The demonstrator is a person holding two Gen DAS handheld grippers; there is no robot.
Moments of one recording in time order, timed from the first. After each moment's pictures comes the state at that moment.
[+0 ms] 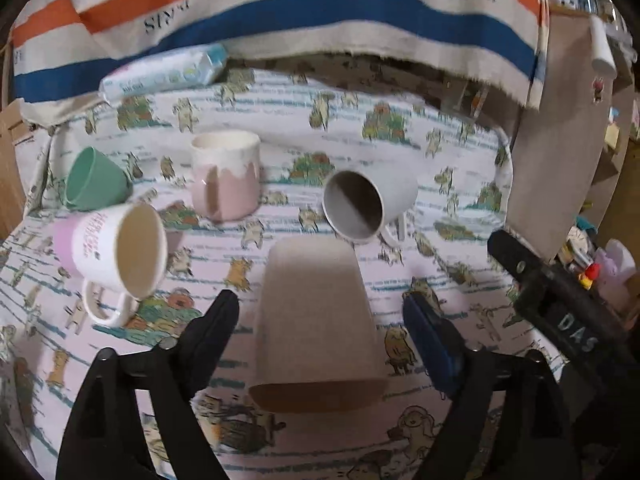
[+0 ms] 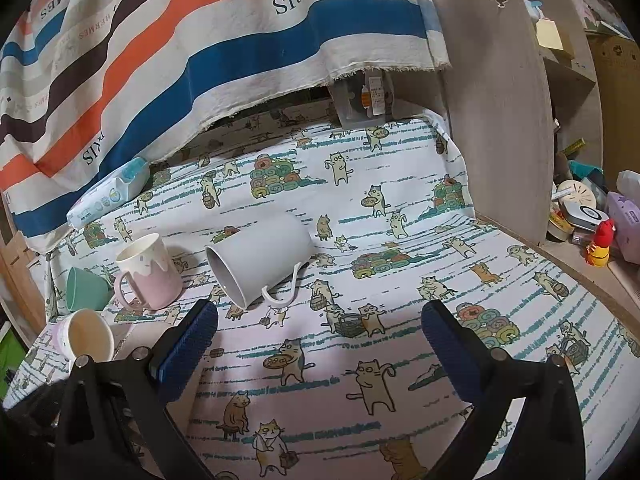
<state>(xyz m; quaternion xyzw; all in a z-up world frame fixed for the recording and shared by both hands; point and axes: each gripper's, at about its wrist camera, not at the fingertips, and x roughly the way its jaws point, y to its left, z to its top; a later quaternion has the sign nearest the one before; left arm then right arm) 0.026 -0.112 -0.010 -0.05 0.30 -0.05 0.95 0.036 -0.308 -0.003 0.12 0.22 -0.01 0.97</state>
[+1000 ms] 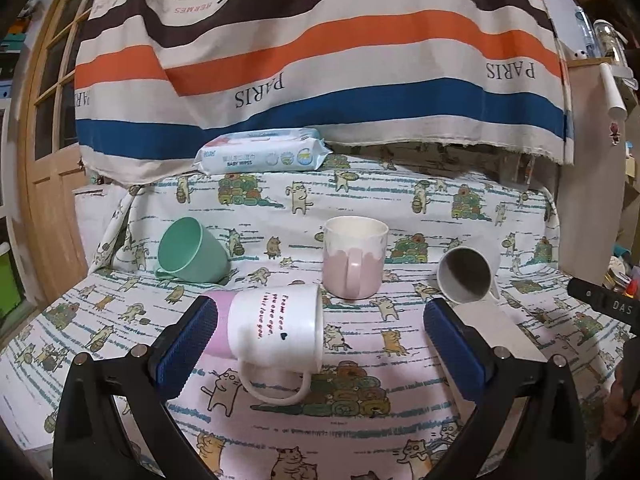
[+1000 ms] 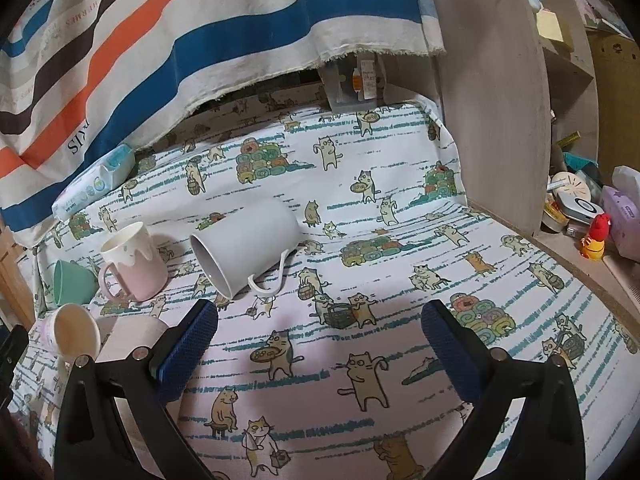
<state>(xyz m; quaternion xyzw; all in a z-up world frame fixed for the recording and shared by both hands) -0.001 0.003 0.001 -0.01 0.16 0.02 0.99 0.046 -0.308 -0.009 0.11 0.25 -0.03 0.96</state>
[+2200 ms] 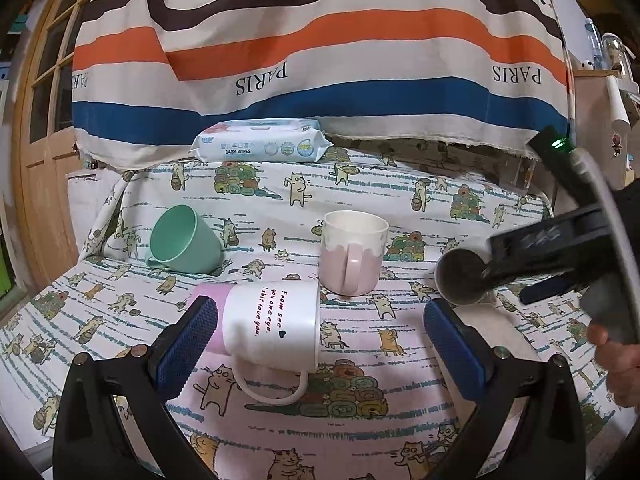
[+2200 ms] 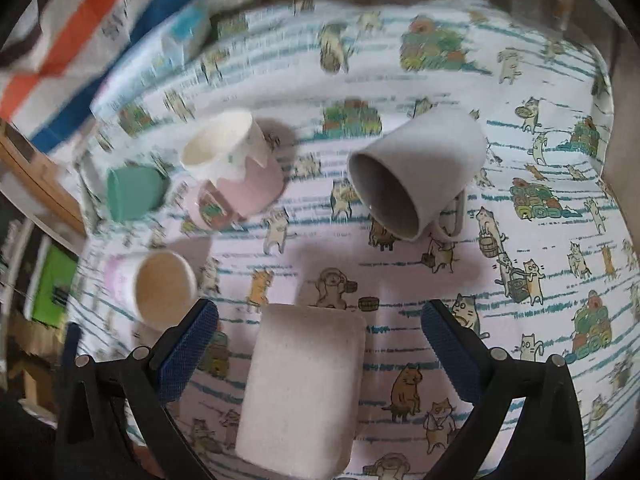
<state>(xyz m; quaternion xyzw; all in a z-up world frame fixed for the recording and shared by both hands) 0.005 0.010 -0.002 -0.04 0.17 0.01 0.98 0.152 -0.174 0.010 0.06 0.53 0.12 0.84</state>
